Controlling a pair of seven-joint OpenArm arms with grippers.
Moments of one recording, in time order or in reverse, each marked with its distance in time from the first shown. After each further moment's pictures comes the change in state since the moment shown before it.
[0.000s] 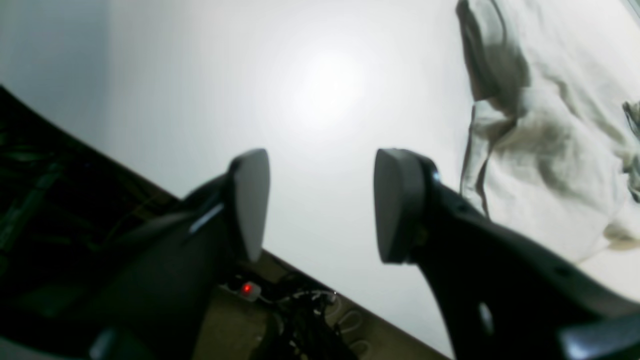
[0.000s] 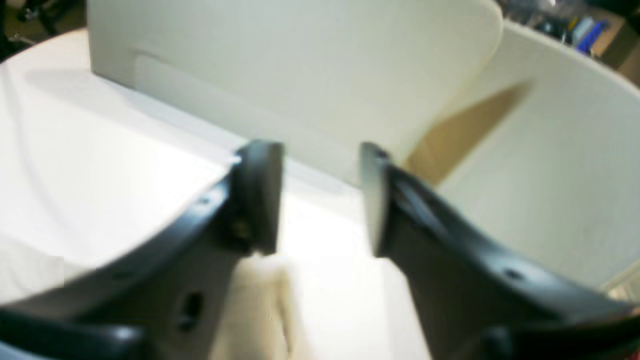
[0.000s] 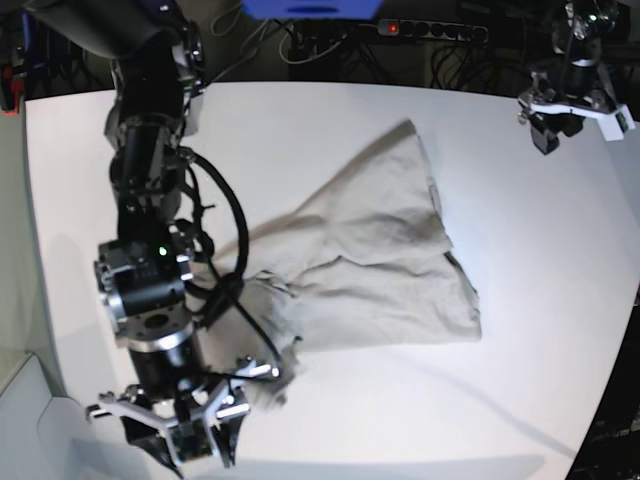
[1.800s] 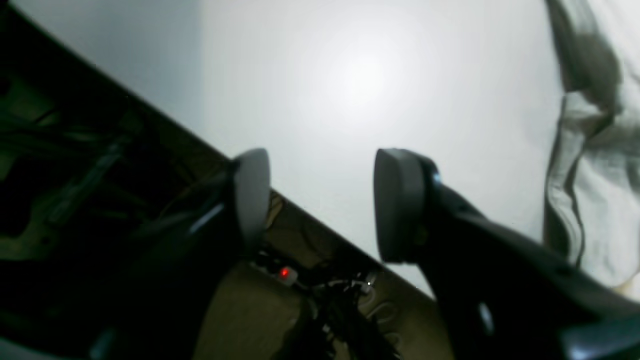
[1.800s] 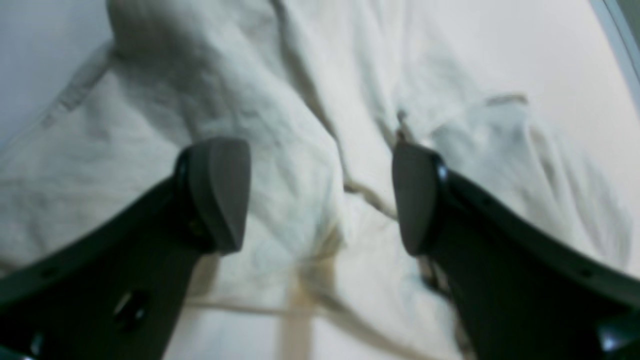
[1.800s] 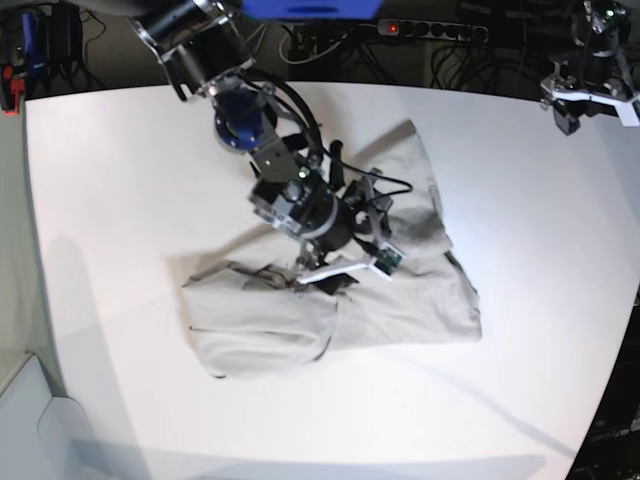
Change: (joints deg) left arm 2.0 -3.2 -4.0 -4.3 -0.6 -0.1 0.2; right arm -10.9 -3.3 -22.8 -27.4 -0.2 13.0 1.0
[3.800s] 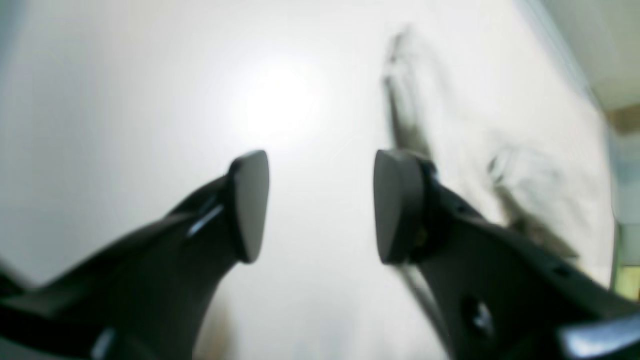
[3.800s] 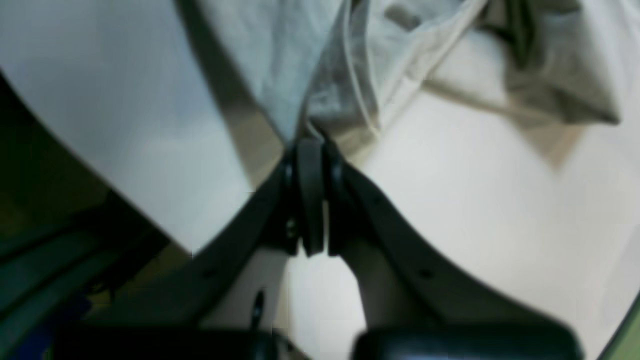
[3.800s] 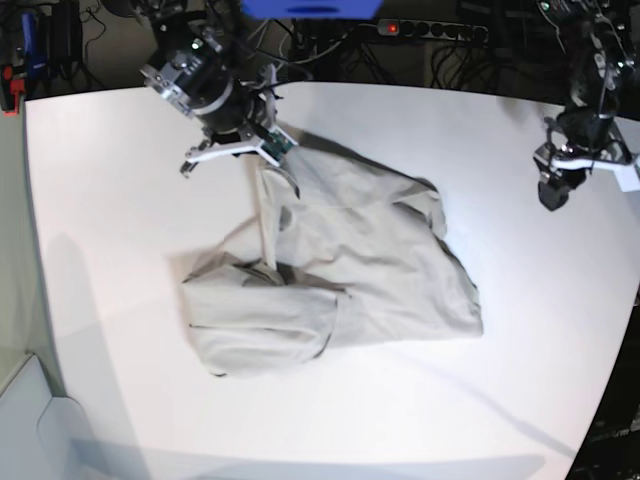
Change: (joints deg) left arm -16.8 0.8 0.0 0.2 -9.6 -0.1 11.9; right arm -32.9 11.1 13.9 28.9 -0.4 4.4 -5.2
